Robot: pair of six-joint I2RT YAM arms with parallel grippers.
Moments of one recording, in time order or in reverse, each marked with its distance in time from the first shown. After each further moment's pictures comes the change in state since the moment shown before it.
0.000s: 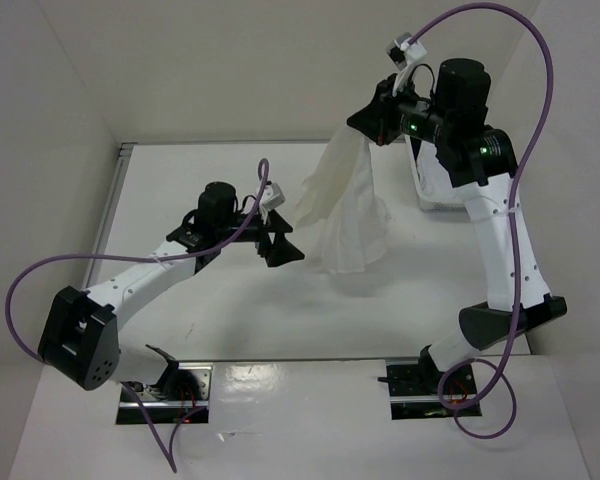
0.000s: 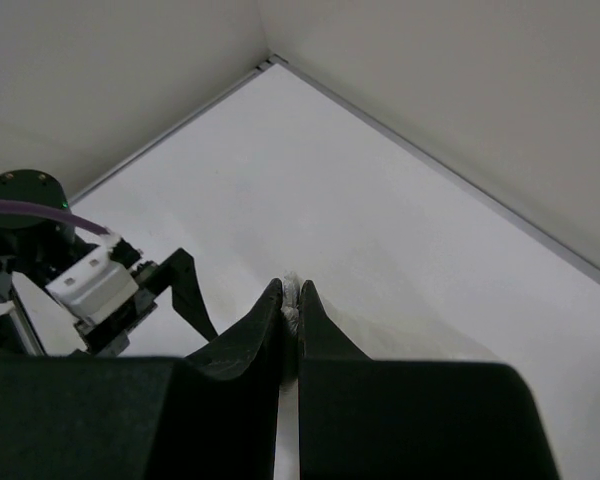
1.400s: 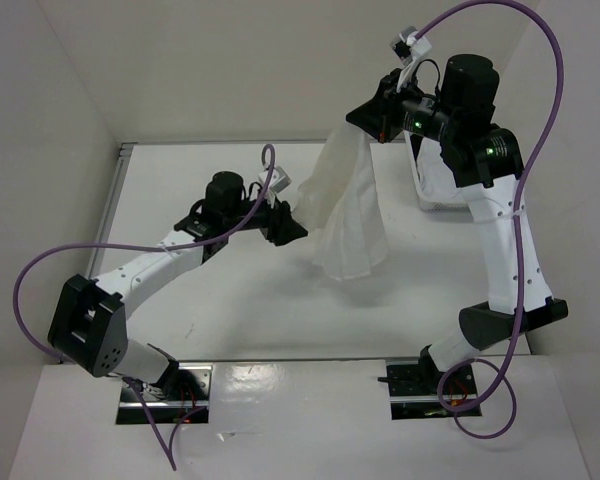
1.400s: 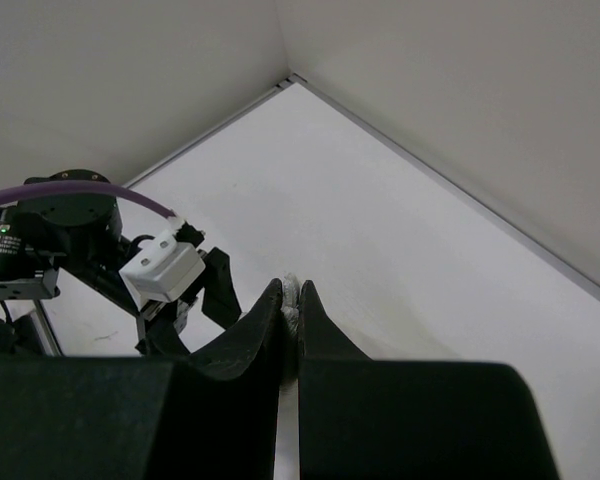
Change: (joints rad) left arm -0.019 0.083 0.101 0.009 -0.172 -0.077; right arm 0.000 0.000 0.058 -0.004 -0.045 0.021
